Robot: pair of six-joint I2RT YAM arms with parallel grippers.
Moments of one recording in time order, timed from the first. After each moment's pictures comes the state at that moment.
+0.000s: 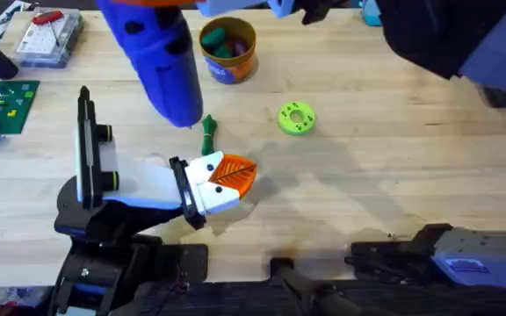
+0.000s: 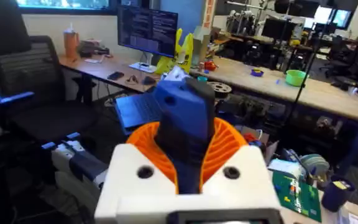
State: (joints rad) left arm -0.14 0.00 0.01 -0.10 1.05 -0.07; right arm 0.68 1.47 1.33 0.68 -1.30 0.35
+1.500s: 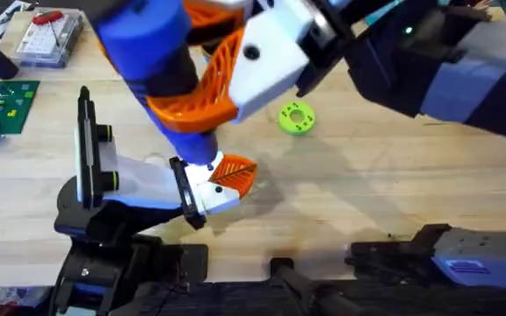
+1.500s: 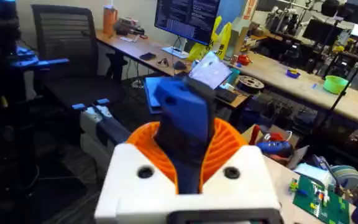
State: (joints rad) left arm -0.14 0.00 0.01 -0.10 1.05 -0.08; right arm 0.72 1.47 1.14 0.88 -1.43 0.28
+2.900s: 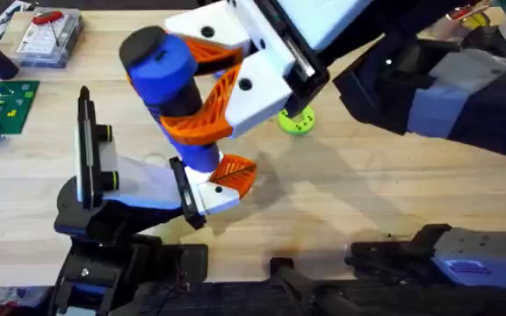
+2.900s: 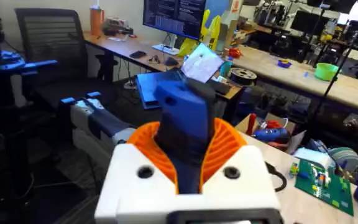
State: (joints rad) left arm -0.14 0.00 0.01 -0.10 1.05 -0.08; right arm 0.72 1.47 1.02 0.90 -1.37 0.23
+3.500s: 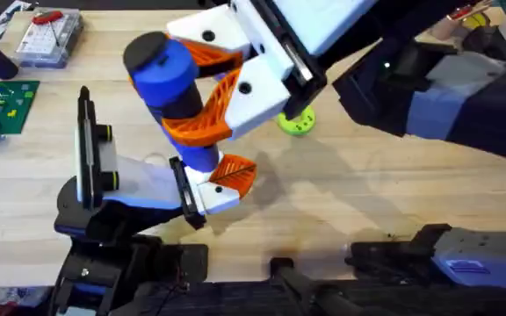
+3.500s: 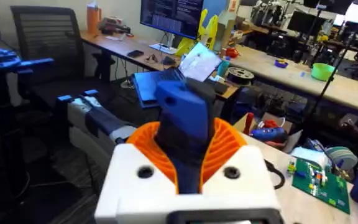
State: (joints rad) left arm -0.14 0.00 0.01 -0.10 1.05 -0.07; right arm 0.72 1.47 1.01 0.90 -1.36 0.21
